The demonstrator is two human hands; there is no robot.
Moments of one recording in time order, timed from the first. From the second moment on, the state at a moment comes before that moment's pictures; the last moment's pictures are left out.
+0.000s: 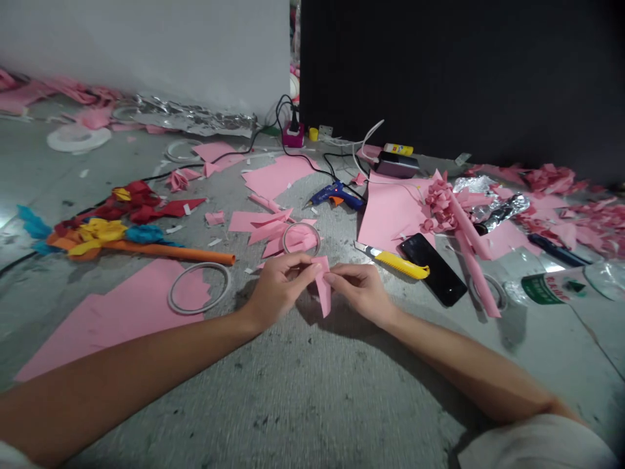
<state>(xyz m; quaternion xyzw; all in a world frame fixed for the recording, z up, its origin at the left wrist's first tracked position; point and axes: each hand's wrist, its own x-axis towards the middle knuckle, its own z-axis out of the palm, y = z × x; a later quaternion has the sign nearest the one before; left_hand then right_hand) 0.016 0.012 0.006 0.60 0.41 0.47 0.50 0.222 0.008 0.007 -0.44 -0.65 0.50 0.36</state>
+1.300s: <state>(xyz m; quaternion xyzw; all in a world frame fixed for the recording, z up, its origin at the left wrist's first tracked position) 0.018 0.024 -0.011 0.54 0.43 0.55 0.46 0.221 0.017 -0.010 -0.42 -0.63 0.55 0.36</state>
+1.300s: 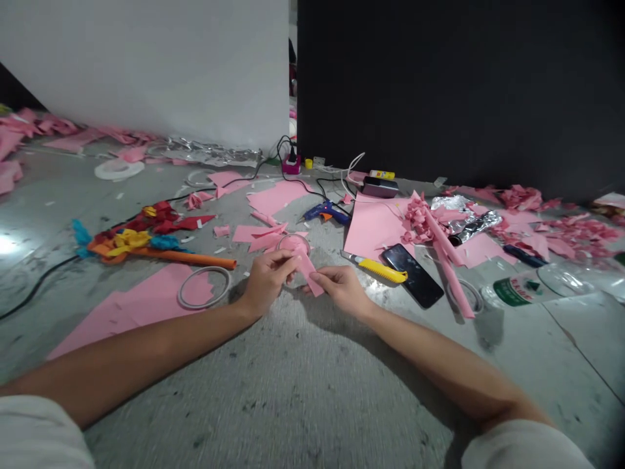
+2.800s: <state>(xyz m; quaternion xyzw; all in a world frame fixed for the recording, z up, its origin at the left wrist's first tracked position) 0.022 0.023 -0.009 0.52 0.39 0.60 0.45 0.219 0.012 -0.002 -0.42 -0.62 0.55 0.36</state>
